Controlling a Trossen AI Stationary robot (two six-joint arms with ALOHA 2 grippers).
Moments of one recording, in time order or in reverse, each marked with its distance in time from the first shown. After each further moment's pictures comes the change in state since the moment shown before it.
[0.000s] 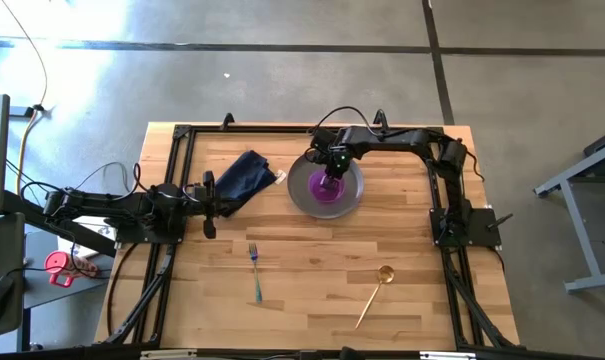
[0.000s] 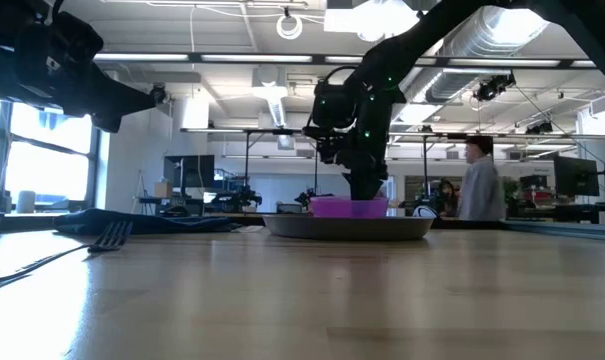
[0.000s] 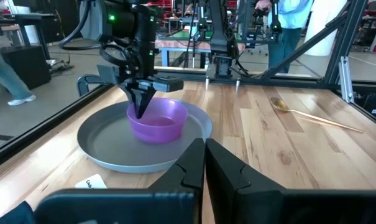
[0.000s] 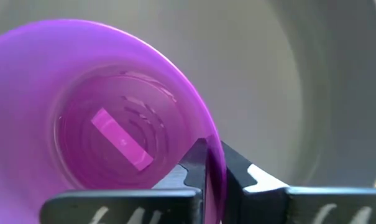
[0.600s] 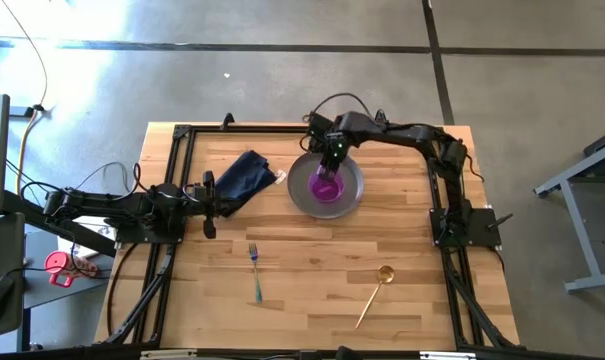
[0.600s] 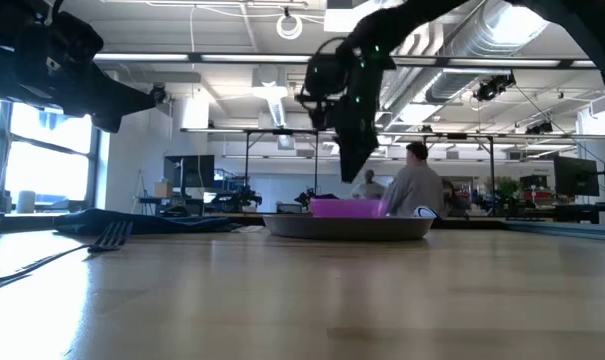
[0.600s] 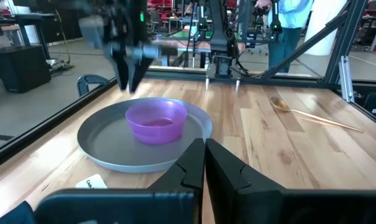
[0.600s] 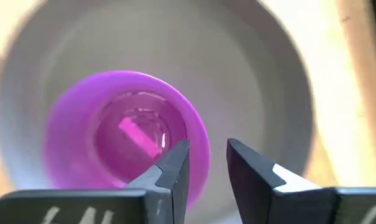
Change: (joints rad) left arm 0.000 0.000 0.000 0.000 0.000 0.003; right arm 0.008 -0.002 0.277 -0.273 0.006 0.001
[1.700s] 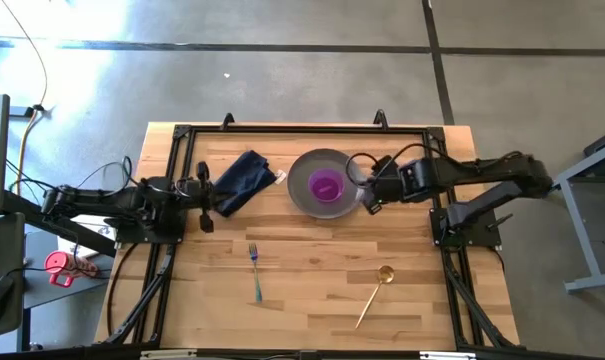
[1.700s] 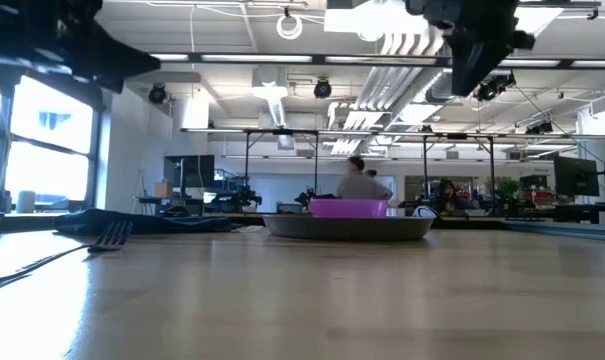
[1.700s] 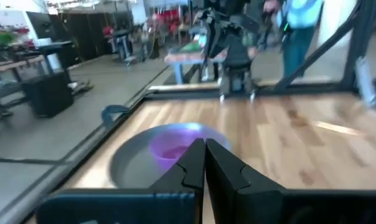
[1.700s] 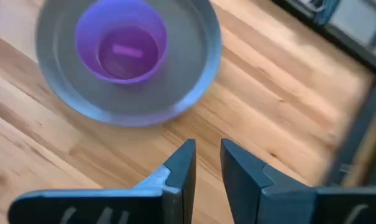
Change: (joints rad) left arm 0.000 0.070 0.210 -0.123 -0.060 0.141; right arm 0.490 -0.704 -0.499 -0.190 0.480 1.035
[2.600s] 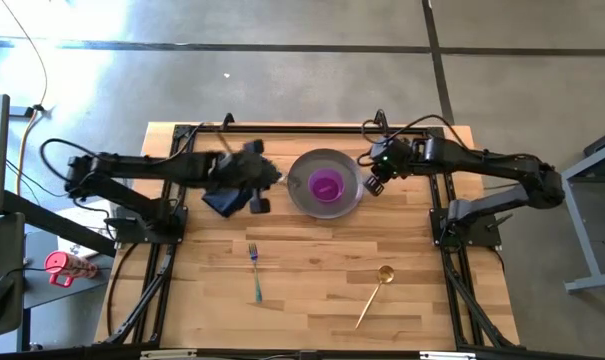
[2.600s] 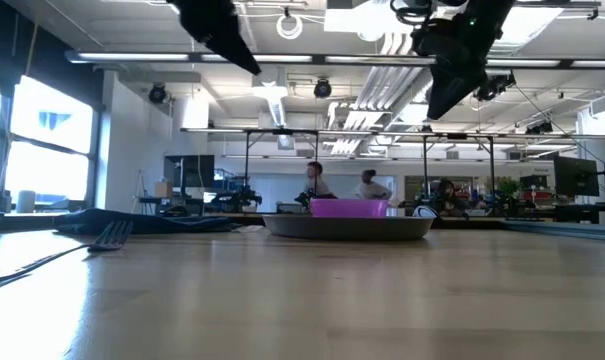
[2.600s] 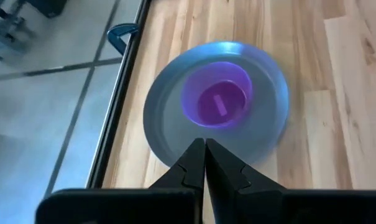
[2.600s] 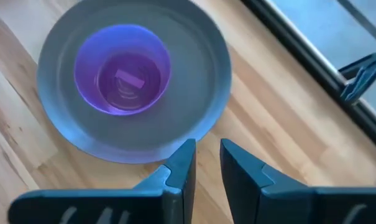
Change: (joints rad) left arm 0.095 1.040 0.926 -0.530 -0.092 0.133; right arm -0.344 -0.119 -0.151 0.326 -0.193 -0.656
